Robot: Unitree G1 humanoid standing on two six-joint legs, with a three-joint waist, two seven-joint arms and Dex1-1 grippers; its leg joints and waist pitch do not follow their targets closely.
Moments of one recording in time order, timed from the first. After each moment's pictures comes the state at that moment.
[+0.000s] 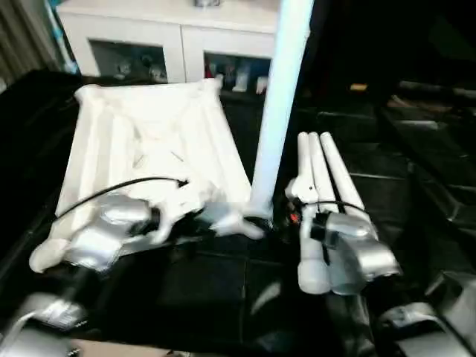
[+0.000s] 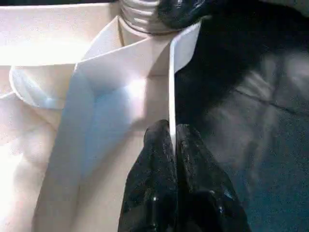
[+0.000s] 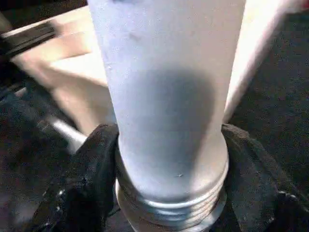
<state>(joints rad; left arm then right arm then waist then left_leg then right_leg) -0.55 0.41 -0.29 0.49 0.05 0.23 -1.02 -0.51 -0.12 0.08 0.75 0.15 -0.03 0.72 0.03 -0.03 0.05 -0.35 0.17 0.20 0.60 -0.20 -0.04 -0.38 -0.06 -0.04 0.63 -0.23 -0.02</state>
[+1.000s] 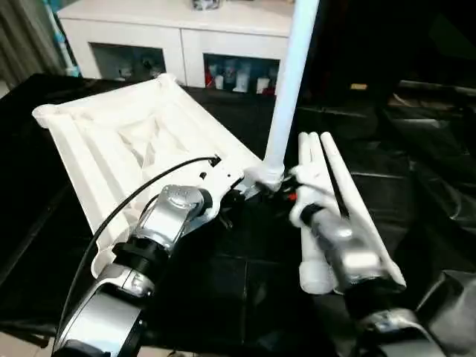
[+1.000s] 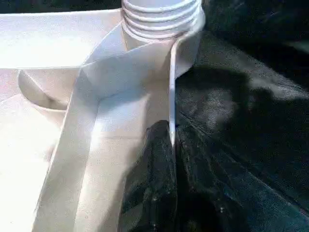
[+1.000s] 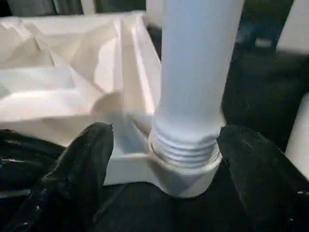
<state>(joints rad) -0.69 0.17 -0.22 0.64 0.07 0.35 -0.65 -0.44 -0.11 0.04 0.47 0.14 0.07 0.43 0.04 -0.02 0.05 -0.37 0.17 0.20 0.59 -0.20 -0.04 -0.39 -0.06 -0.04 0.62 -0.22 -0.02</state>
